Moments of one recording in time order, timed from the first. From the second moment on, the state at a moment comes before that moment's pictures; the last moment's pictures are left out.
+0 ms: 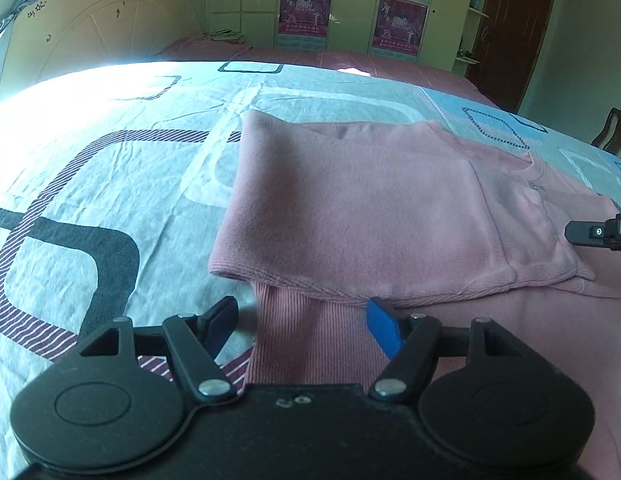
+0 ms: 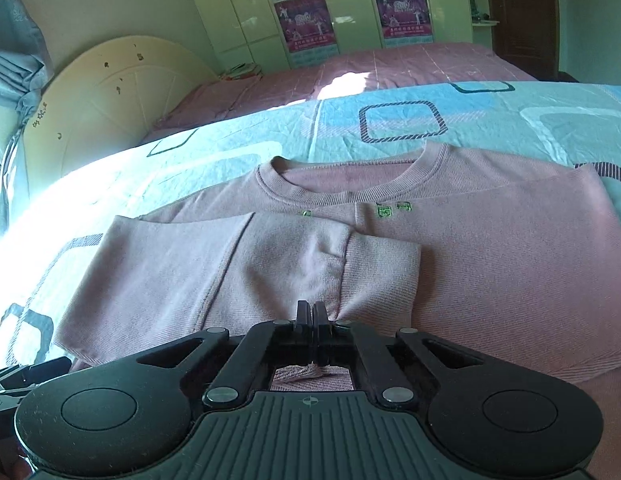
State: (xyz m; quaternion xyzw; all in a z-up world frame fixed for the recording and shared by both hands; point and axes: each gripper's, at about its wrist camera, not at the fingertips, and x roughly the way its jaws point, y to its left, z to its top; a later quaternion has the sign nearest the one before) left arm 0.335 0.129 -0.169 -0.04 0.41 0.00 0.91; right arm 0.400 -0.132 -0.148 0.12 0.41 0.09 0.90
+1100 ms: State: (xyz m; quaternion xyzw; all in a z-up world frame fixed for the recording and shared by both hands) left arm 0.349 0.139 -0.154 -0.01 0.38 0.04 0.92; right arm 0.397 -0.139 -0.133 0.08 0.39 0.08 0.91
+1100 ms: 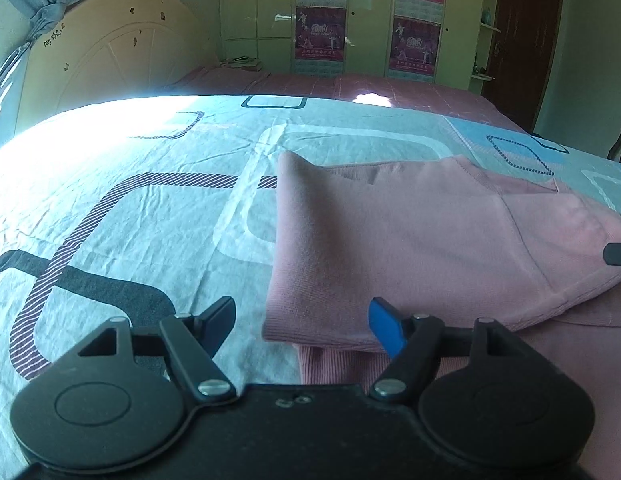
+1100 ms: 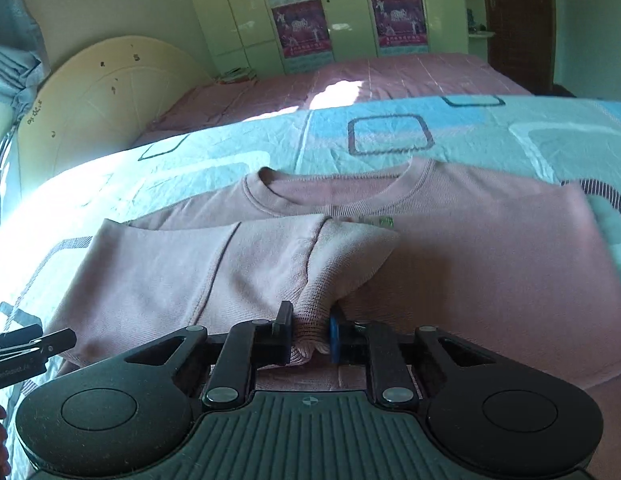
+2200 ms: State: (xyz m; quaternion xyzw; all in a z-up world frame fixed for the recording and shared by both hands) left arm 0.364 0.130 -0.174 -0.06 0.40 0.00 0.92; right arm 0.374 -0.234 -0.149 0.19 0.40 0.00 0.89
